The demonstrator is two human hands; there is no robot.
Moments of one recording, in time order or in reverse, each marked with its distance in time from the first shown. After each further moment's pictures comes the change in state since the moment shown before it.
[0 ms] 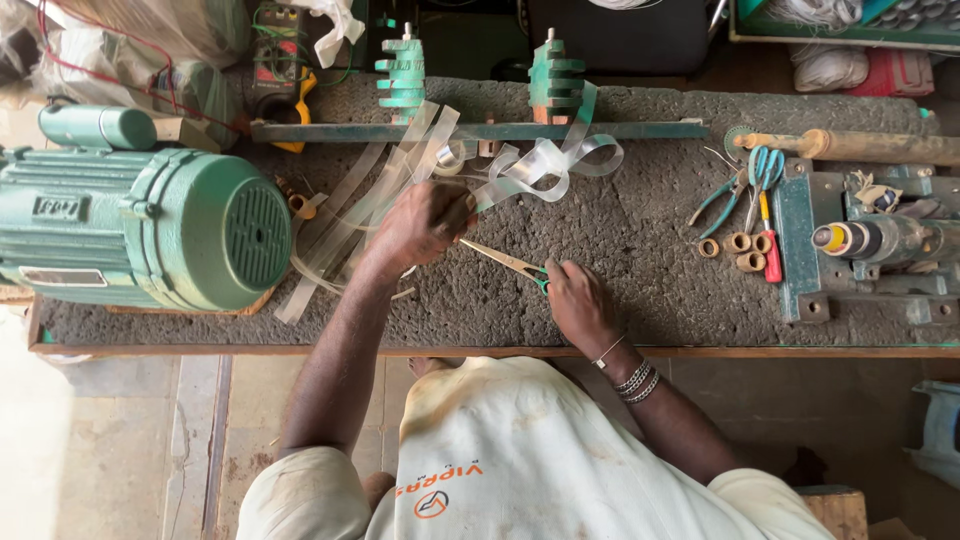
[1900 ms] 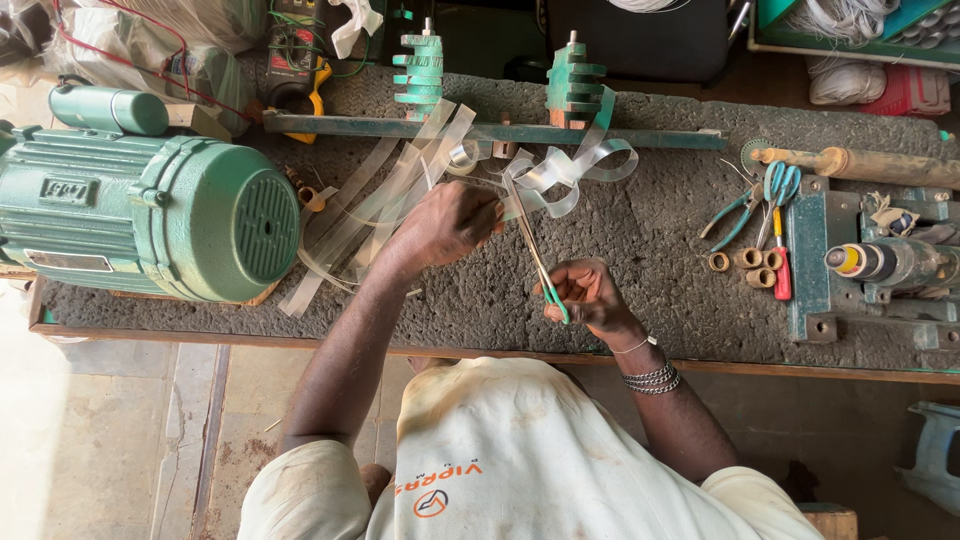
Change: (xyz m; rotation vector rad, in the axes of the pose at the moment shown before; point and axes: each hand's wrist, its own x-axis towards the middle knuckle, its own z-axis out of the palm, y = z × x) left_hand 0.011 0.007 0.006 0.013 -0.070 0.062; right_hand 0.021 0.018 -0.024 1.656 -0.252 -0.084
